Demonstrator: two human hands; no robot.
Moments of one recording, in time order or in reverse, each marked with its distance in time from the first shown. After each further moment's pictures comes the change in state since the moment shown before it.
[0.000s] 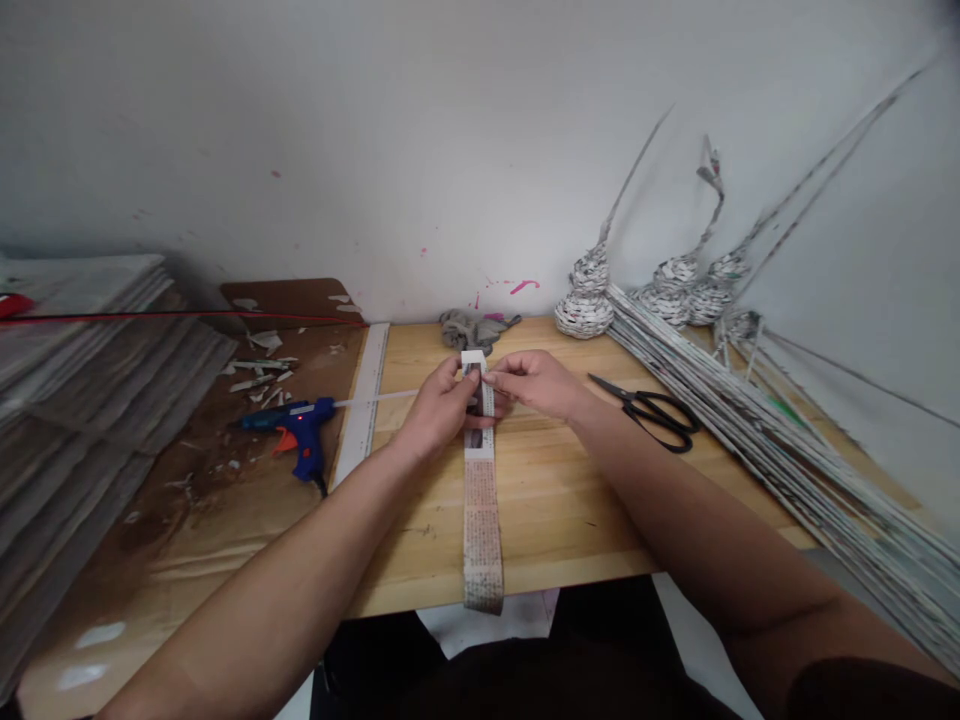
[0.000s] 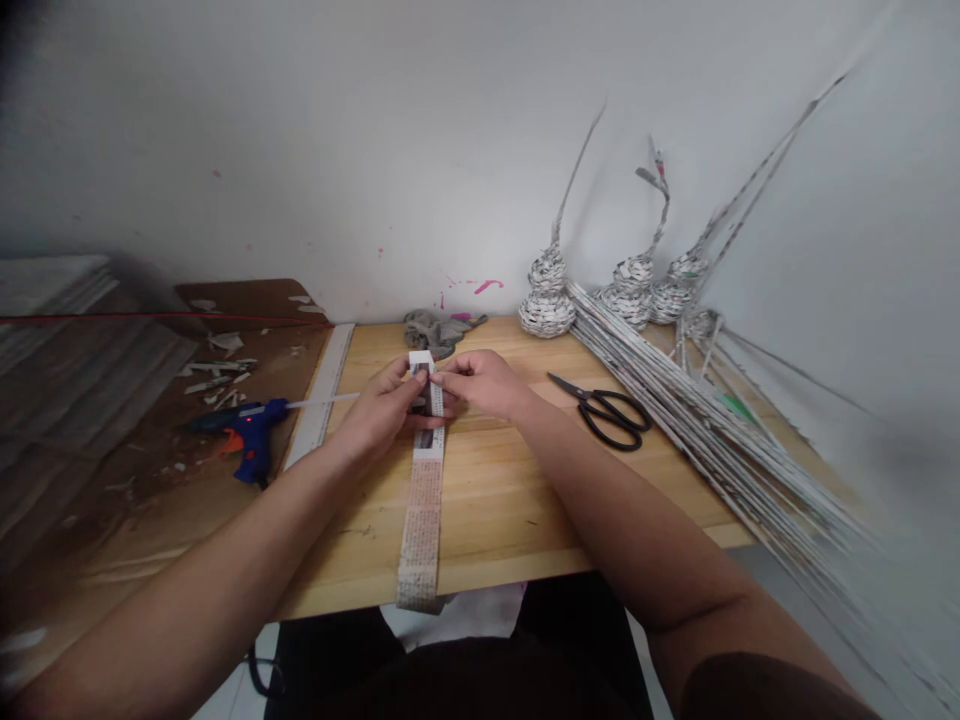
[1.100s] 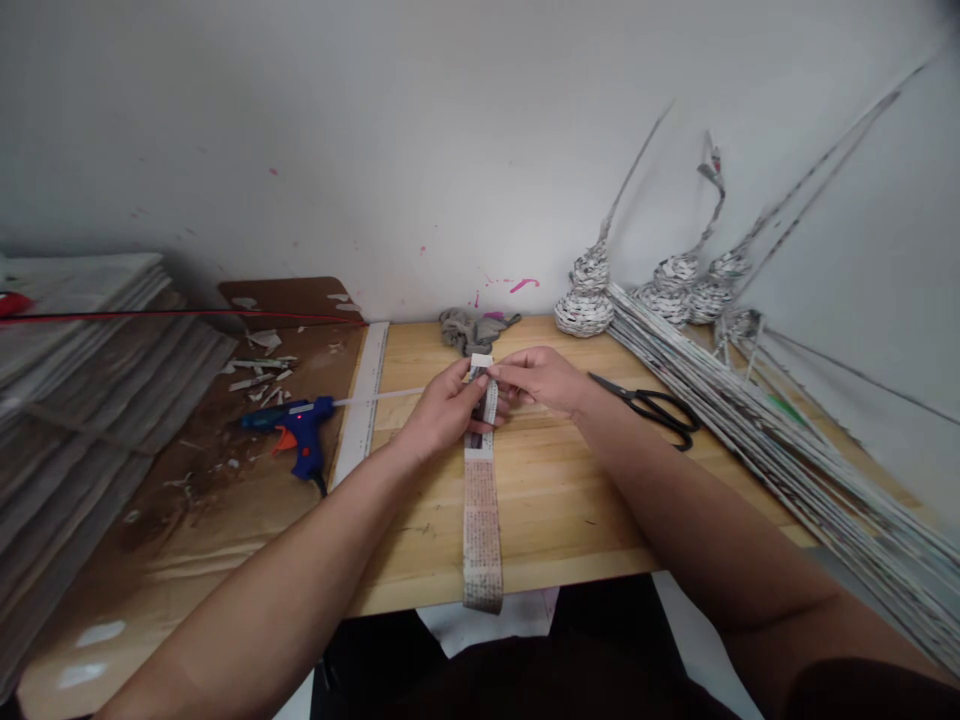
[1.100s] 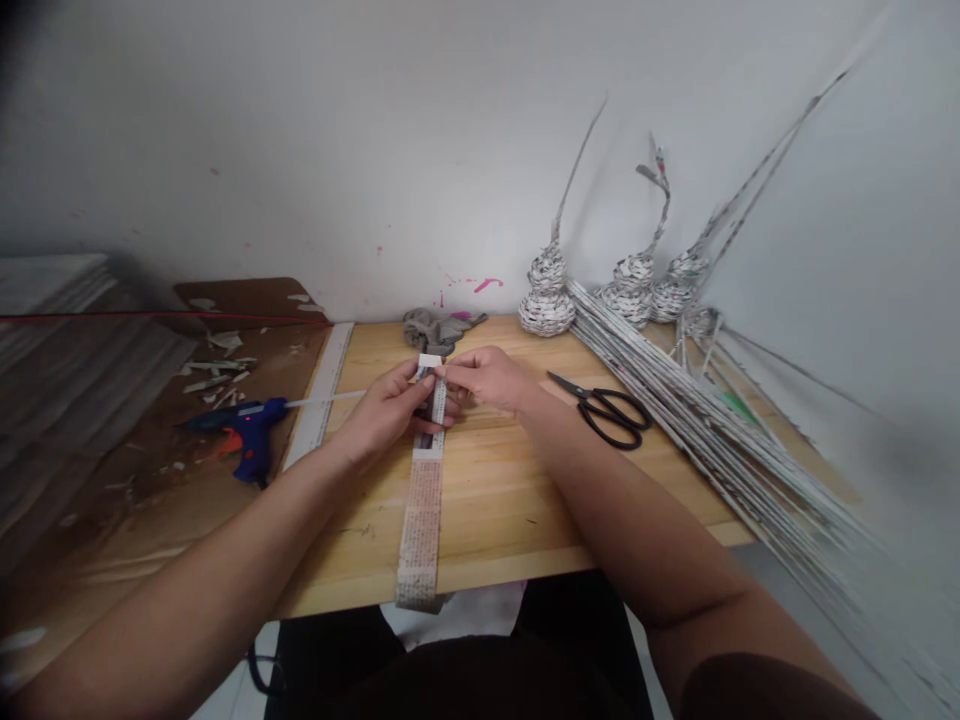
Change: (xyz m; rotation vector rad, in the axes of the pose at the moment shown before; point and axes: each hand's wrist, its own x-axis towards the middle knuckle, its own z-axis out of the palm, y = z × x) left_hand -0.001 0.000 -0.001 0.094 -0.117 -0.016; right_hand 0.005 0.007 -0.010 0.129 -0.046 0.057
